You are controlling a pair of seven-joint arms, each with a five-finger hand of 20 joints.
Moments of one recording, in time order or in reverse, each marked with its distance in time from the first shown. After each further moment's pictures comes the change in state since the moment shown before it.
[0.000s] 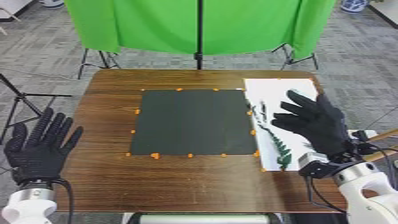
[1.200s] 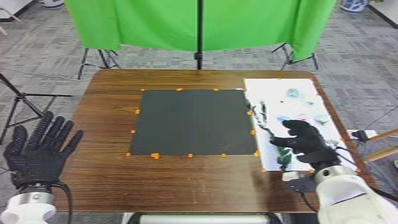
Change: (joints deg) left arm 1.5 -0.4 -0.3 -0.4 0.6 0.3 0.1; right arm 2.1 9.5 -16.6 -6.8 -62.2 8.6 30.7
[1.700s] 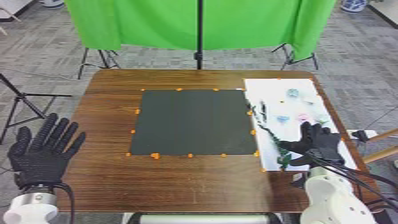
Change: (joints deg) left arm -0.1 0.0 0.6 0.2 0.1 0.1 -0.6; right arm 4.7 -0.2 -7.9 4.7 -30.4 -7.3 11.5
